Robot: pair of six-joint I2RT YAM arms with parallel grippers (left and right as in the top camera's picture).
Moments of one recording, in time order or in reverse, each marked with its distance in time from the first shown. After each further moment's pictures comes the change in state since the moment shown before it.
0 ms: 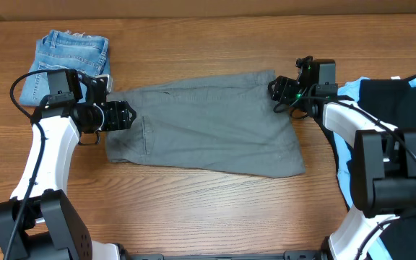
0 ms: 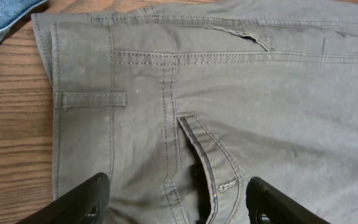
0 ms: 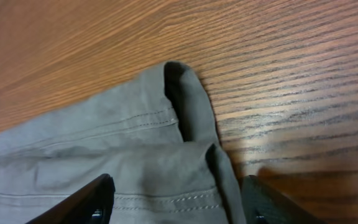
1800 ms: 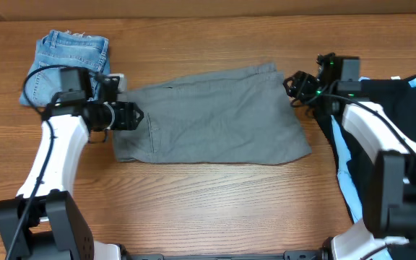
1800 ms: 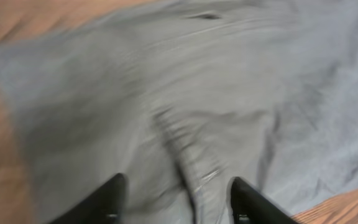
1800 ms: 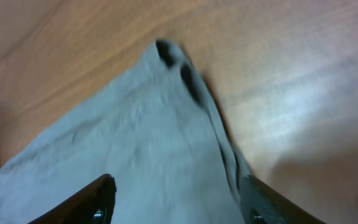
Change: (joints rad) left arm -0.104 0.000 0.000 0.035 0.009 0.065; right arm -0.091 -0.197 0.005 -0.260 -0.075 0.049
